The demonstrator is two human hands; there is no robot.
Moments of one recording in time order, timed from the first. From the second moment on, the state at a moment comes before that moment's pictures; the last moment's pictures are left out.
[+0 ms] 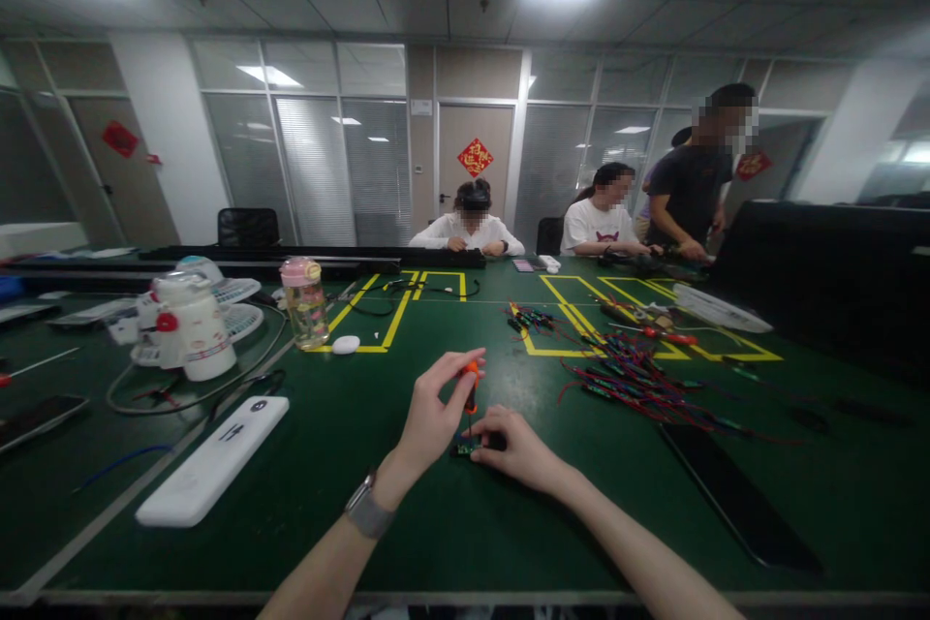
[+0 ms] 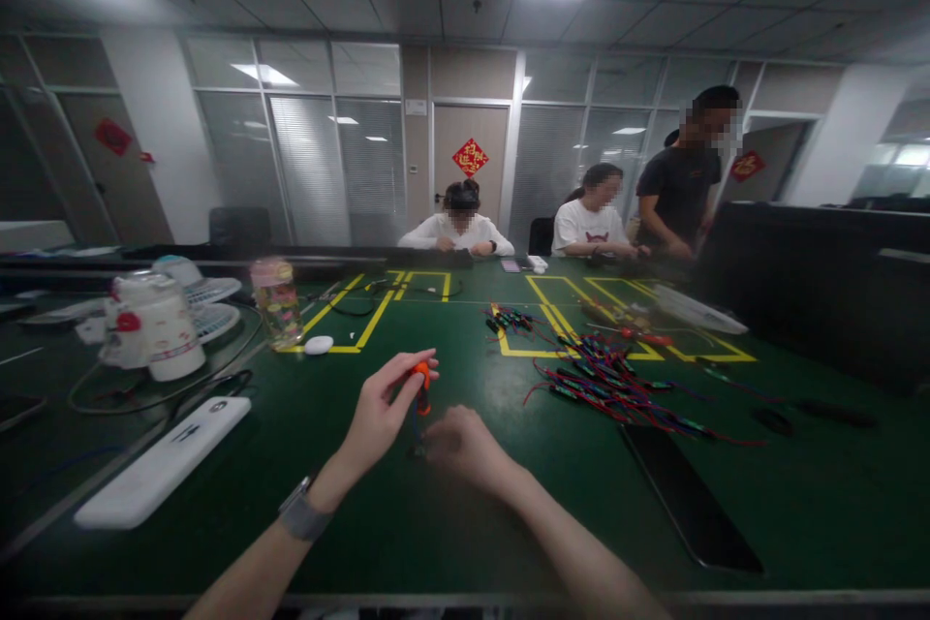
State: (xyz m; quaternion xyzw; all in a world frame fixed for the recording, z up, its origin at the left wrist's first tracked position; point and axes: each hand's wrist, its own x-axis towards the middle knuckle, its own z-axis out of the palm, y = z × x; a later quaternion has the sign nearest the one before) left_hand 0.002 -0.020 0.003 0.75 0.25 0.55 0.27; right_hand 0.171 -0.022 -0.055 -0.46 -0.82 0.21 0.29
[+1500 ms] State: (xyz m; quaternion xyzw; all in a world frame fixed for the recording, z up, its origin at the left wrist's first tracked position) left_hand 0.000 -0.018 0.001 0.74 0.28 0.57 0.24; right_hand 0.171 -0.023 -0.056 -0.46 -0.83 0.18 0.26
